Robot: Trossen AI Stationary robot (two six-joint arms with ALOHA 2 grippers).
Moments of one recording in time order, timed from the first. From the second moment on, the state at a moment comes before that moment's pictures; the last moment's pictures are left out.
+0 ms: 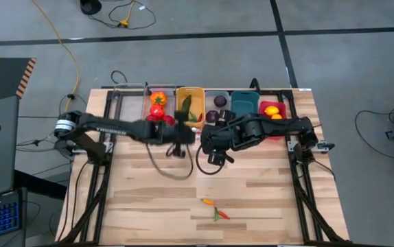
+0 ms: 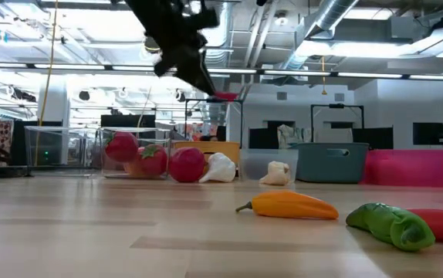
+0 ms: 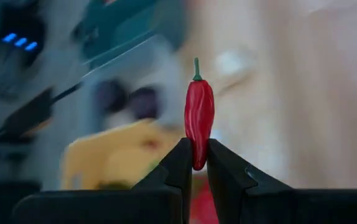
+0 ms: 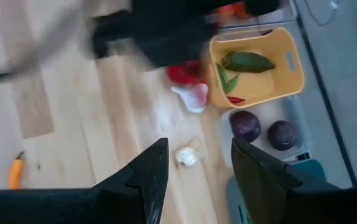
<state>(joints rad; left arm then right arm) 0.02 1.58 1.18 -0.43 -0.42 0.43 0.20 1.95 2.33 -1.57 0.49 0.29</state>
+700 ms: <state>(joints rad) 0.46 1.61 1.18 -0.34 -0.32 0.36 0.33 1.95 2.33 -1.57 0.31 0.36</state>
